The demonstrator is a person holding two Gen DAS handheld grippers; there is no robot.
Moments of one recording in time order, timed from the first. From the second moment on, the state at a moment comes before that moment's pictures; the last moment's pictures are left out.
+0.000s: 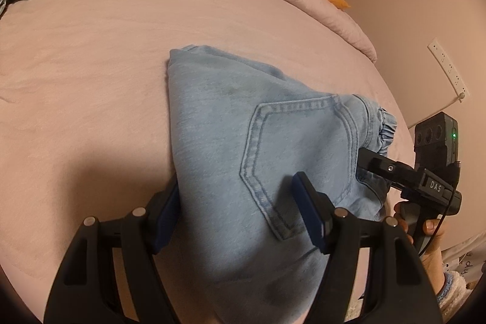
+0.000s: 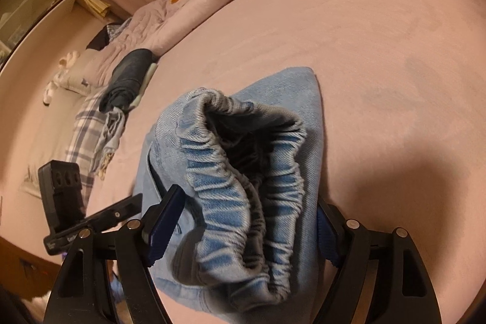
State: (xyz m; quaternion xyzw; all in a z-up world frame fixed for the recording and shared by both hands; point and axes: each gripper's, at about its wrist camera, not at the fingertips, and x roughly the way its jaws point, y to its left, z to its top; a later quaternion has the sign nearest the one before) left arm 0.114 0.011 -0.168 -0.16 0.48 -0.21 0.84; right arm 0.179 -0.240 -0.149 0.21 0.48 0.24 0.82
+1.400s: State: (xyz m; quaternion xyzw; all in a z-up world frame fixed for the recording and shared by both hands) left arm 0.106 0.002 -0.153 -0.13 0.45 -0.17 0.87; right arm 0.158 -0.197 -0.112 0.11 0.39 0.17 0.90
